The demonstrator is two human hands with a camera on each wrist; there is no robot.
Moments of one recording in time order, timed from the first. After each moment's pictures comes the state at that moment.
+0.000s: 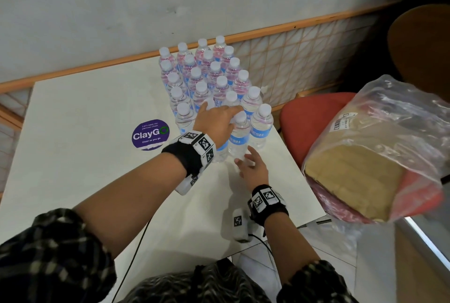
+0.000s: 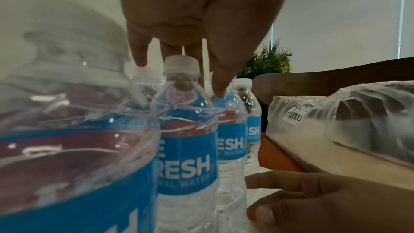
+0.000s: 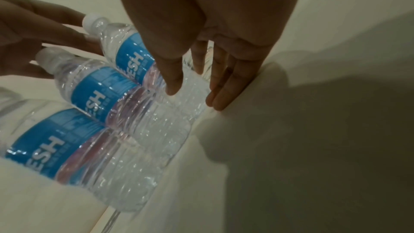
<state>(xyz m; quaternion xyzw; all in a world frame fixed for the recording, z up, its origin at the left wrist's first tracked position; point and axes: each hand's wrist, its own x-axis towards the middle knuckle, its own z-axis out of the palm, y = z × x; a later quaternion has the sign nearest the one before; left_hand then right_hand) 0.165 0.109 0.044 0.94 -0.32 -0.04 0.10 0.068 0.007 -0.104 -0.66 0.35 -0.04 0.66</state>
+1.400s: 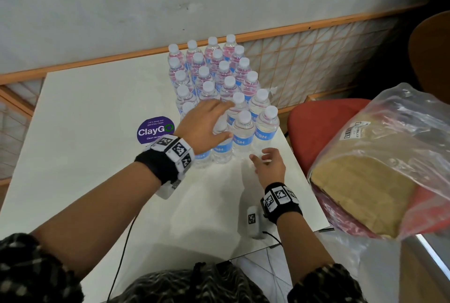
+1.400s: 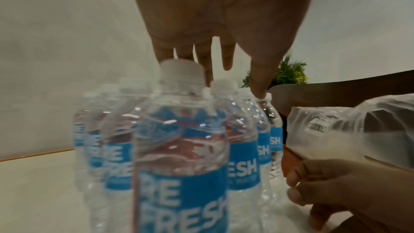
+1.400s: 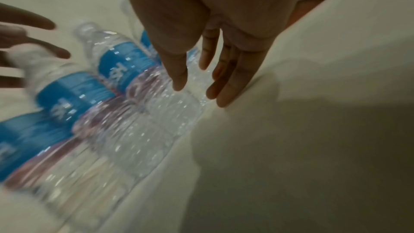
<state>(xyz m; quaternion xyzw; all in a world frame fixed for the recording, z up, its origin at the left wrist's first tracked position) 0.173 0.151 0.044 0.91 -0.36 0.00 0.21 0.078 -0.026 -0.098 -0.74 0.36 -0.09 0.57</state>
